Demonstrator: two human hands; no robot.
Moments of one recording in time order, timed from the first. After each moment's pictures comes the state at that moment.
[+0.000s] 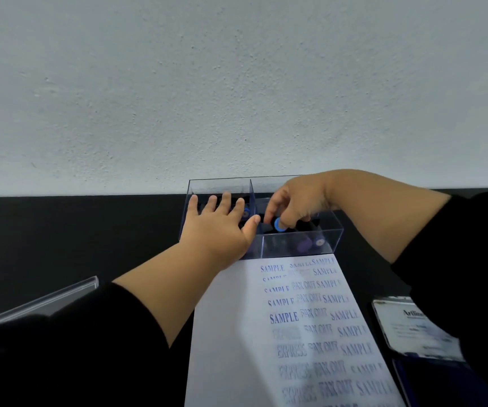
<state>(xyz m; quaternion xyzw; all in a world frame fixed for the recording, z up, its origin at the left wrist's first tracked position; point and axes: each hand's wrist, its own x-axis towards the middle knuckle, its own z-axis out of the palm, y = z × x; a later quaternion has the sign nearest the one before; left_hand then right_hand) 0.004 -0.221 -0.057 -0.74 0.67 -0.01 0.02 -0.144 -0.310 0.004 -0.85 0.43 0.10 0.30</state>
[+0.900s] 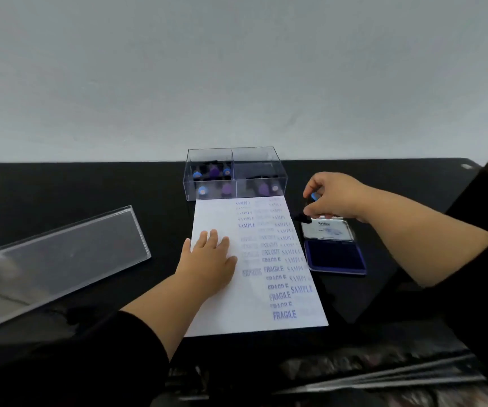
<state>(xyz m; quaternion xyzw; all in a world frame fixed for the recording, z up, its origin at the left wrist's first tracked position) -0.056 -0.037 -0.074 -0.75 0.65 0.12 0.07 -0.271 -0.135 0.031 -0.76 0.57 -0.12 0.29</state>
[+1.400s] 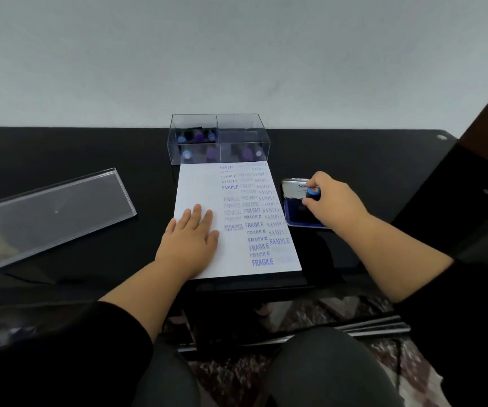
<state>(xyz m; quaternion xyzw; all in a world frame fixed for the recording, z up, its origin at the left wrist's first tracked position) -0.070 0.013 -0.101 -0.75 0.65 0.13 -0.02 -0.311 -0.067 -0.031 -0.75 0.63 -0.16 0.14</state>
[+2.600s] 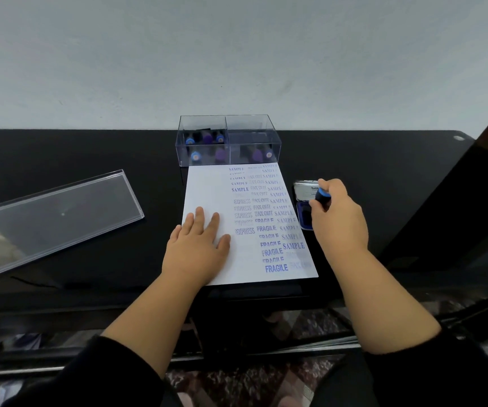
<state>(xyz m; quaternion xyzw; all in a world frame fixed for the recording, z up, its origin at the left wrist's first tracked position) -0.071 0.016 -0.107 -0.77 0.62 0.11 -0.04 -0.279 -0.039 -0.061 -0.65 0.65 -0.36 0.17</state>
